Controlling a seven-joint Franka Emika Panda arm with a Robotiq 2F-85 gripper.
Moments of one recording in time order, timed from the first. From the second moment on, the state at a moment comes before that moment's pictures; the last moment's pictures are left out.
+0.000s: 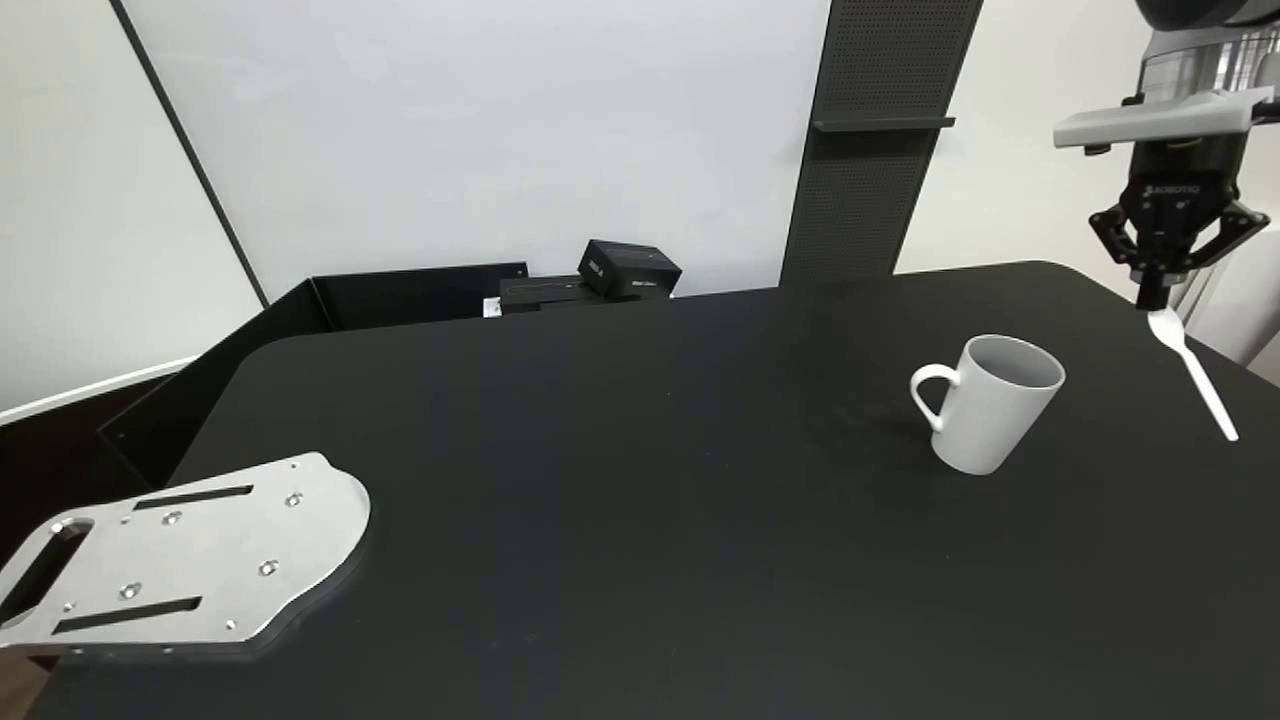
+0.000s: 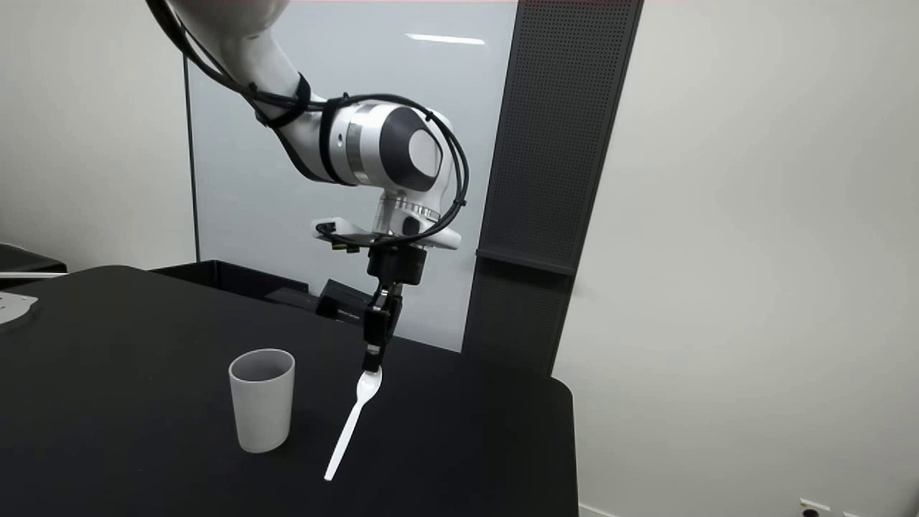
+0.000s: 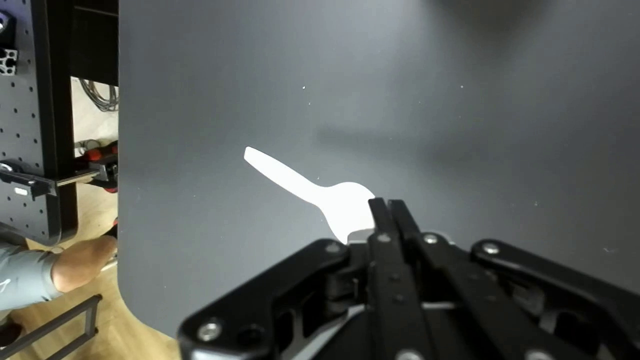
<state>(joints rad) -0.09 0.64 -0.16 -1.55 0.04 1.83 1.17</state>
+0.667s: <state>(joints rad) -0.13 0.81 -0.17 -1.46 0.06 1.83 1.11</state>
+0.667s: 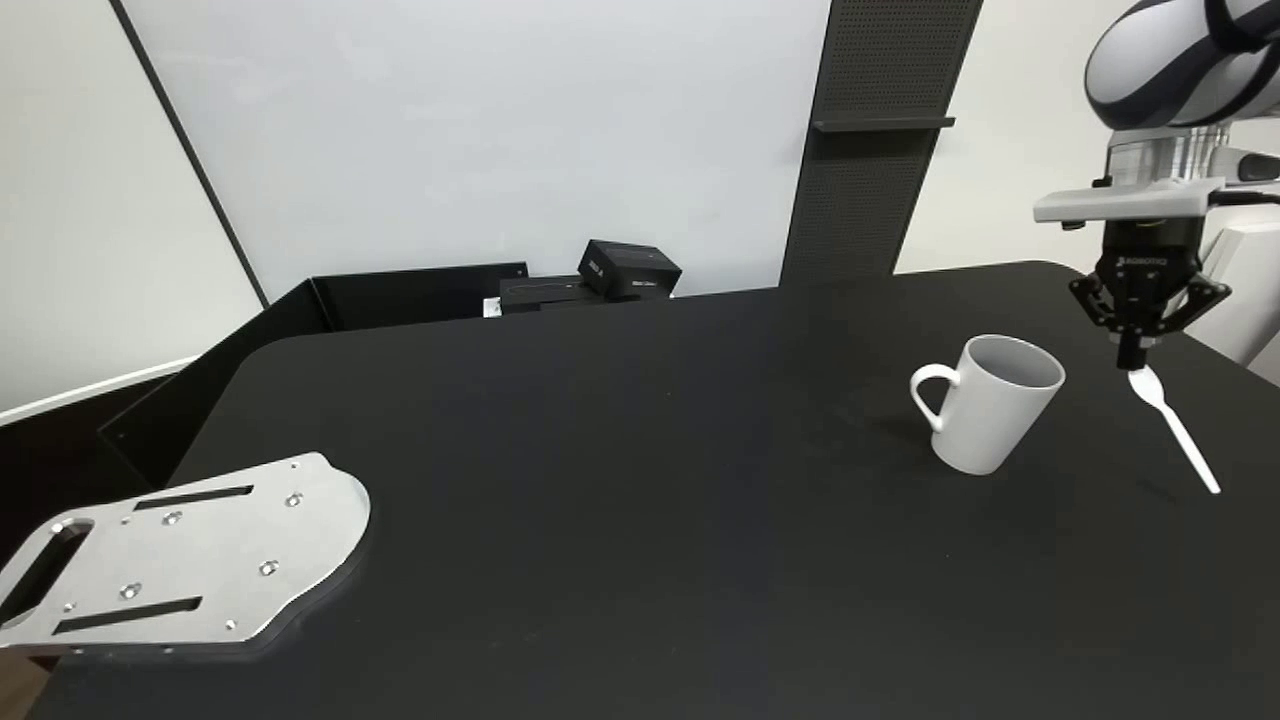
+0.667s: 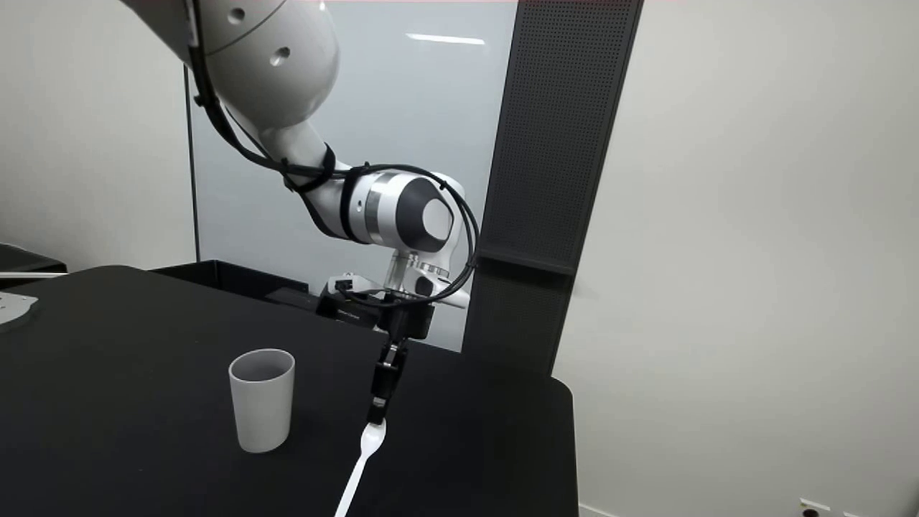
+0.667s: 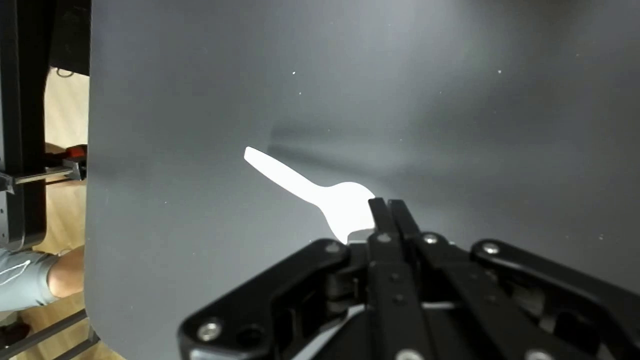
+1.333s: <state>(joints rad) -0.10 0.86 -0.17 -1.41 0.06 1.91 1.11</state>
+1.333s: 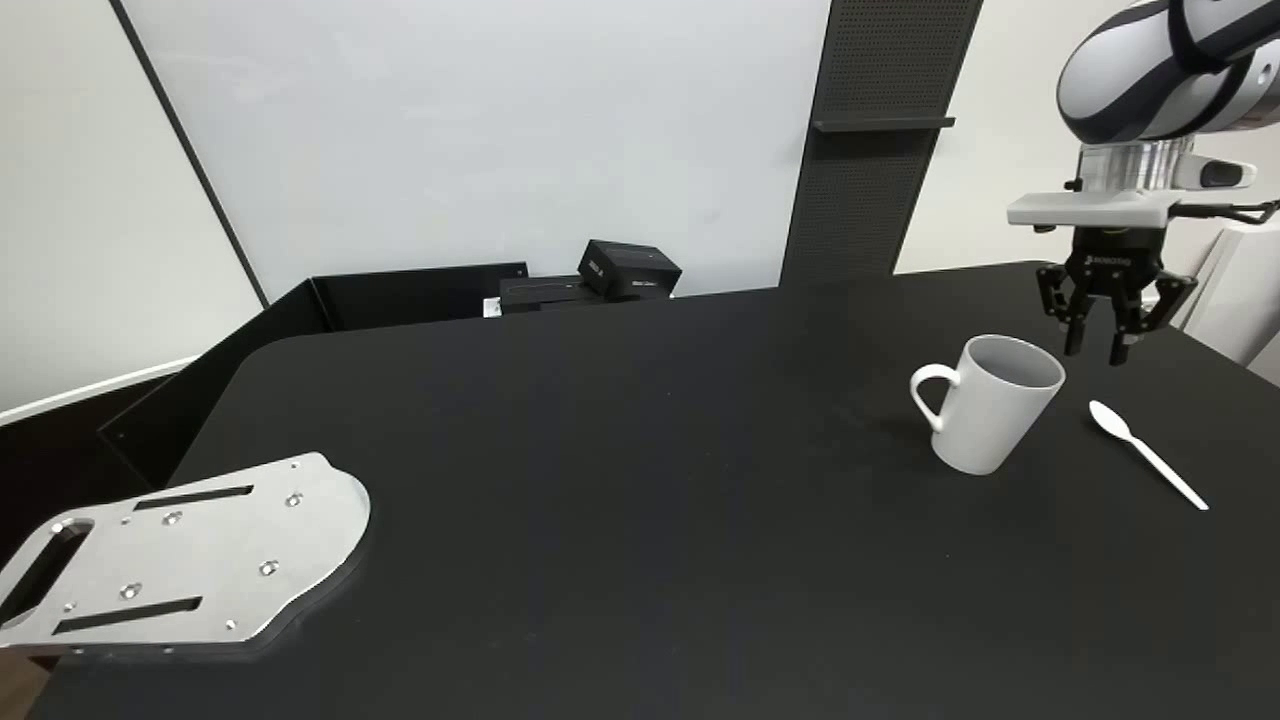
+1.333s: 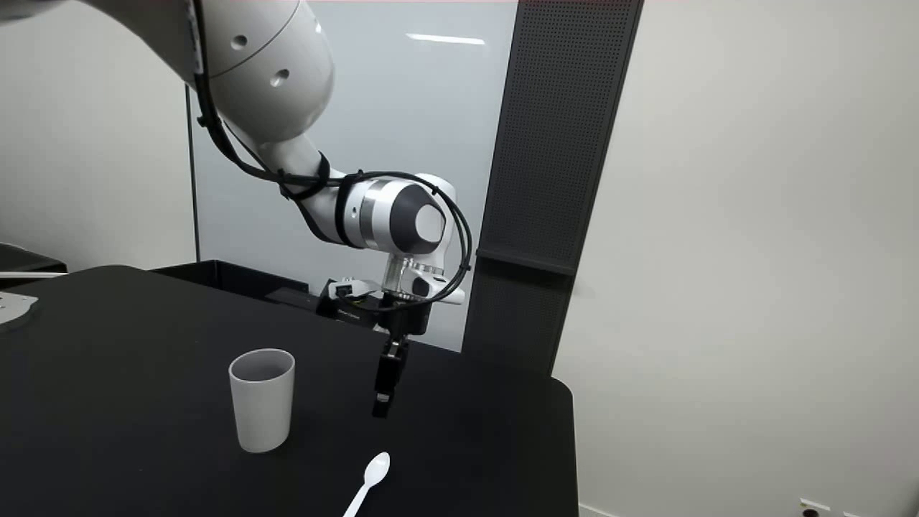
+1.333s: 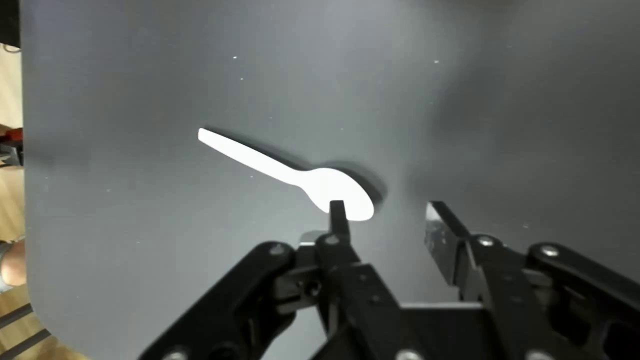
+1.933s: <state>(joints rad) -0.04 0.71 -0.17 -1.54 0.06 2.36 1.10</state>
